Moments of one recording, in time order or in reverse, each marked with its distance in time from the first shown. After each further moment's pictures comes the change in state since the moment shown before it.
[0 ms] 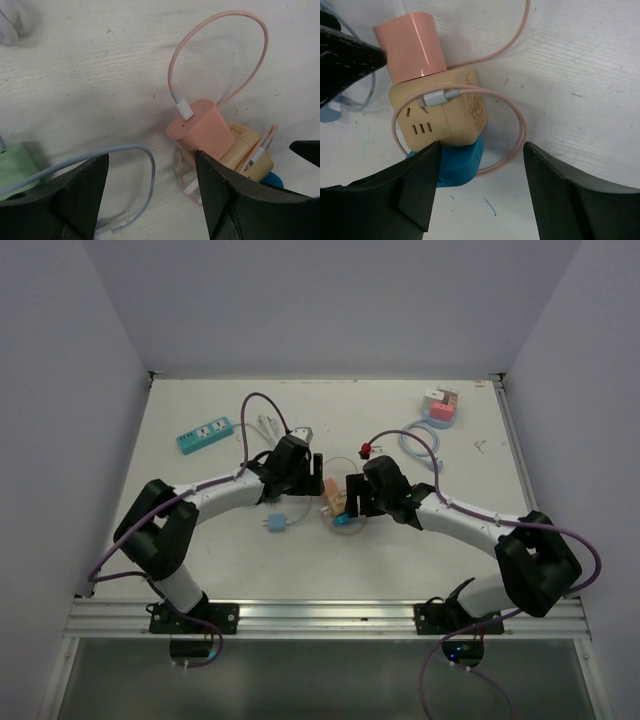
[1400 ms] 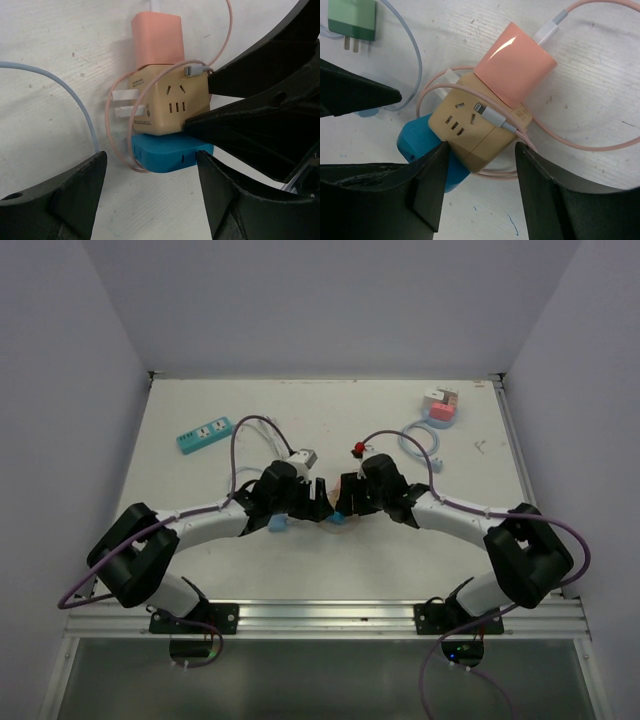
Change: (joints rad) left arm -0.067 -0.180 -0.301 0.315 0.198 0.032; right arm -0.016 0.050 -0.019 0.140 -0.155 -0.010
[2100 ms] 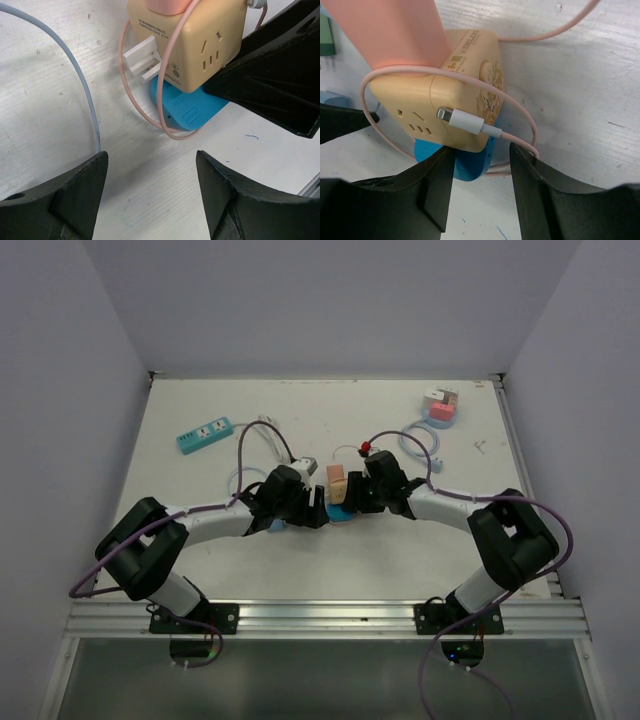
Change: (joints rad) left arm -0.010 0.061 0.000 -0.062 -0.032 0.003; right arm -0.068 0.111 0.023 0.002 -0.046 0.064
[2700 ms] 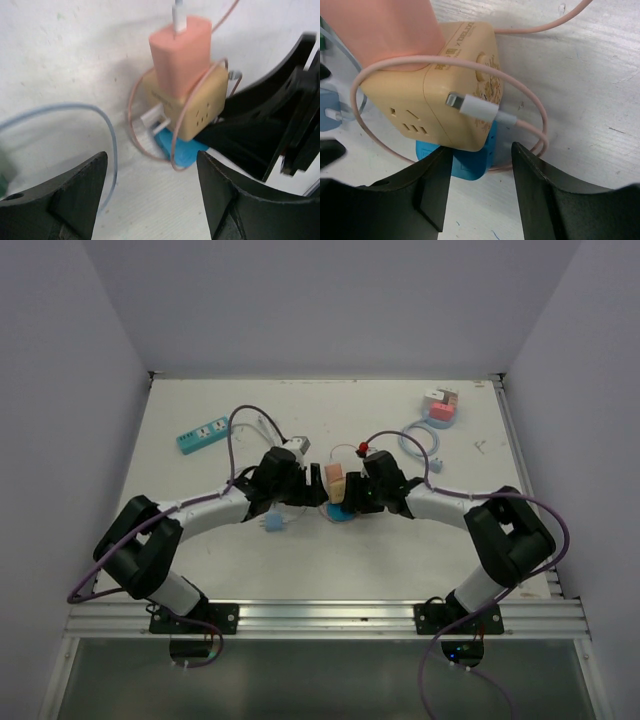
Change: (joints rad) left arm 0.066 -0.007 0.089 -0.046 -0.010 -0.037; right arm -0.004 0.027 0.016 -0.002 -0.002 -0.029
